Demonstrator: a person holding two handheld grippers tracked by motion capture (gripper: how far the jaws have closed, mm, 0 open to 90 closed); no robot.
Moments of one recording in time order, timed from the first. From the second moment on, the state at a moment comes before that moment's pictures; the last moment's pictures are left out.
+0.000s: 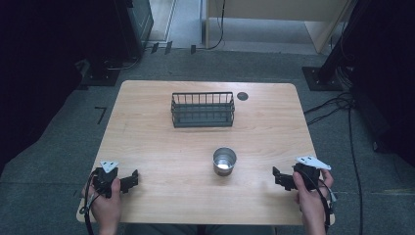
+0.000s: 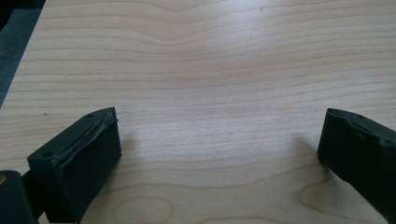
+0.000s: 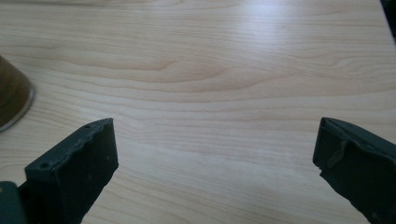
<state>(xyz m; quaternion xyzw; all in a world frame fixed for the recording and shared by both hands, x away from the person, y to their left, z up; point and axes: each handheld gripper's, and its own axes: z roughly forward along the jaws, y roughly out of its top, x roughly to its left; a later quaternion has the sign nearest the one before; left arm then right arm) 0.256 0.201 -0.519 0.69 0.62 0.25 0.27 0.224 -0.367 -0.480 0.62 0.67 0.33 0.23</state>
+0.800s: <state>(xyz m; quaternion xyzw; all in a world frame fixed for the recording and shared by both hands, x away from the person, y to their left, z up) 0.256 0.201 -0.519 0.69 0.62 0.25 0.27 0.242 -0.298 -0.462 0.55 0.72 0.36 0.21</state>
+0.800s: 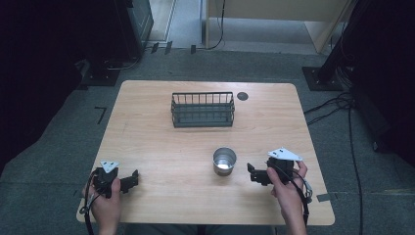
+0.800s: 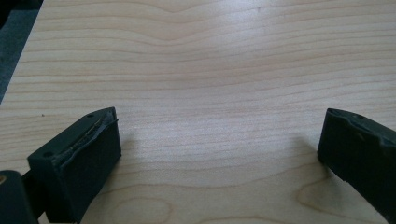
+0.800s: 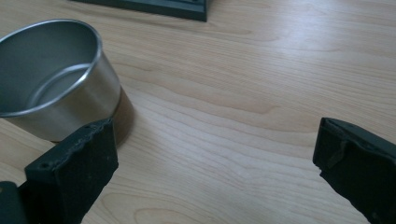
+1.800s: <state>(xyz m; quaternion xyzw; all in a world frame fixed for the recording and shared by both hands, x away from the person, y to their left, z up) 0.256 0.201 -0.519 0.70 0.62 0.25 0.27 0.251 -0.244 -0.454 0.50 0.75 0.39 0.18</state>
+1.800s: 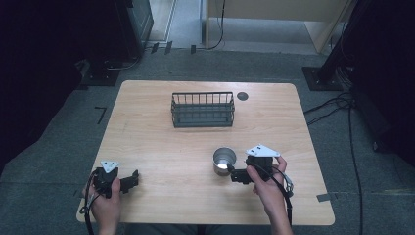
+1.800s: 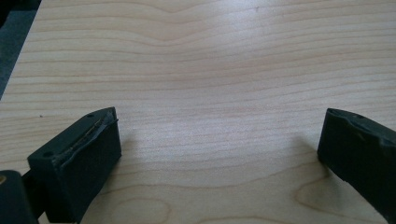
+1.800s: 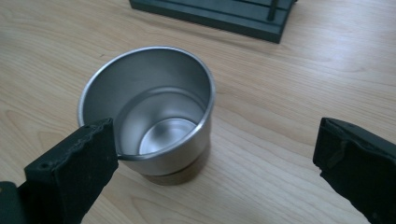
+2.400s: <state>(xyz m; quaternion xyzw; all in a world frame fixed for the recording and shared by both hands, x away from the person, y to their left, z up) 0.256 0.201 -0.519 0.70 0.61 0.25 0.27 0.257 -0.217 -0.459 0.49 0.76 0.39 0.16</state>
